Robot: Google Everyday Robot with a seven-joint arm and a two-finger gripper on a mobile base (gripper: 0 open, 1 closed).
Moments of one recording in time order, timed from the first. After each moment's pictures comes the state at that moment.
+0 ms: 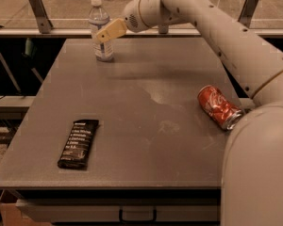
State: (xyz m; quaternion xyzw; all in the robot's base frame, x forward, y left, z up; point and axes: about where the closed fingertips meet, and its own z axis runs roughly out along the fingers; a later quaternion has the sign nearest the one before) arm 0.774 0.079 0.949 -0.45 0.72 0.23 0.48
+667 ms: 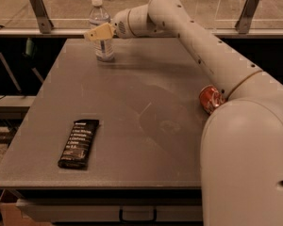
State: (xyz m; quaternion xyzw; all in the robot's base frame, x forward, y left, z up) arm 0.810 0.119 0.920 -0.38 0.72 0.30 0.49
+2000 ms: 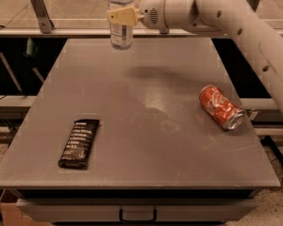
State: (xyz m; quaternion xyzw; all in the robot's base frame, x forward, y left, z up) arm 0.712 0.052 1.012 -0.40 0.65 0.34 0.55
